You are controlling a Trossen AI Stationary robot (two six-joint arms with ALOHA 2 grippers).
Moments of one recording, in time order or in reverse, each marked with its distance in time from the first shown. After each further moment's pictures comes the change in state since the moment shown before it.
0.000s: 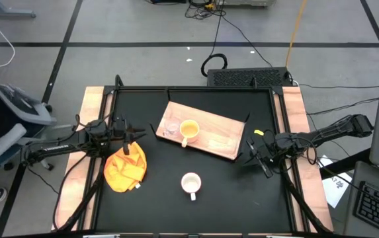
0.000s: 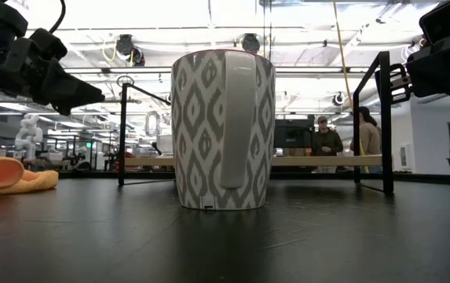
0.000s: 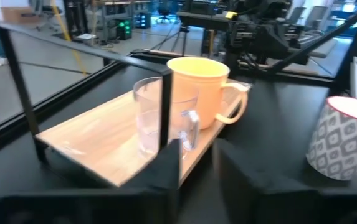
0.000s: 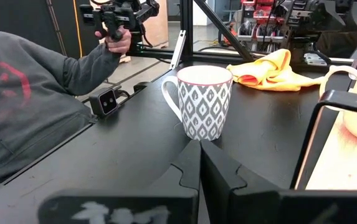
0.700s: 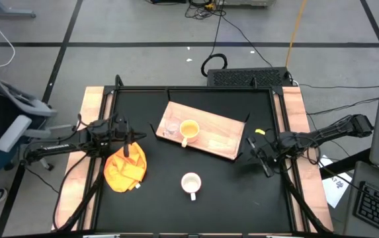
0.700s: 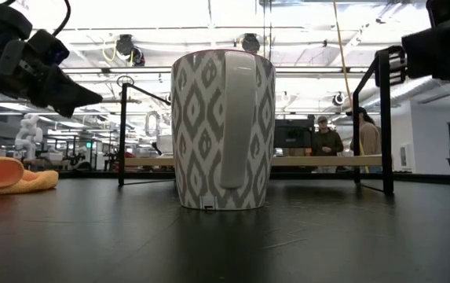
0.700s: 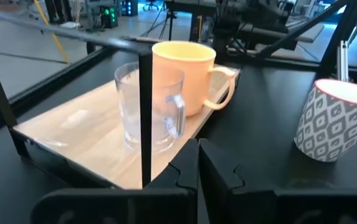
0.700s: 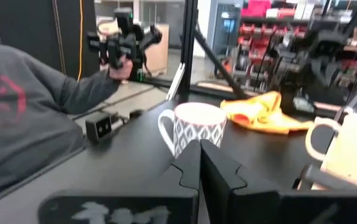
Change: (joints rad) left arm 0.000 0.059 0.001 0.009 0.056 0.014; right arm 0.000 0.001 0.000 0.131 0.000 -0.079
